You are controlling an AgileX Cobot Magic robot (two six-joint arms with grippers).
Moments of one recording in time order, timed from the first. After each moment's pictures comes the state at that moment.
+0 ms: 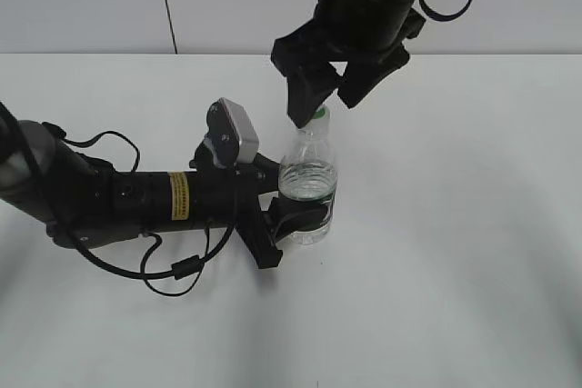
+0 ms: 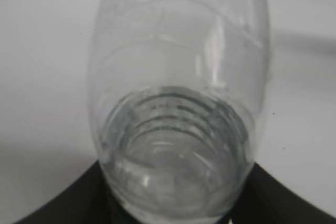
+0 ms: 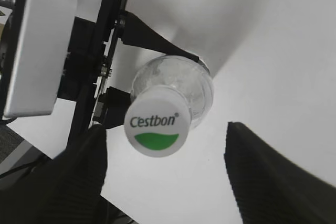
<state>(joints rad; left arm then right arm) -0.46 2.18 -0.89 0.95 -1.01 -0.34 0.63 1.93 -1.72 0.19 1.21 -0.19</state>
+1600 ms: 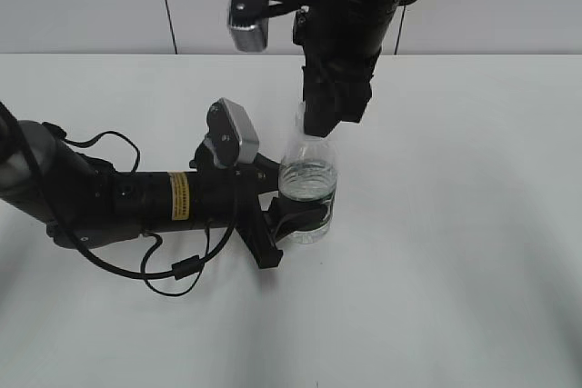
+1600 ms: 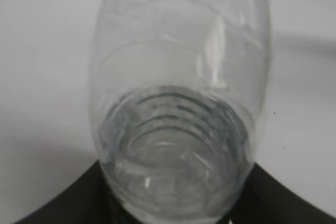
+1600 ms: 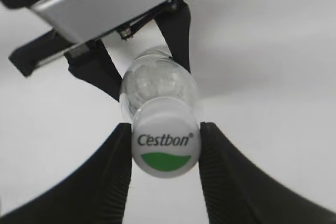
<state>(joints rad) -0.46 2.18 -0.89 0.95 -1.01 -0.34 0.66 1.97 -1.75 0.13 1.21 -1.01</state>
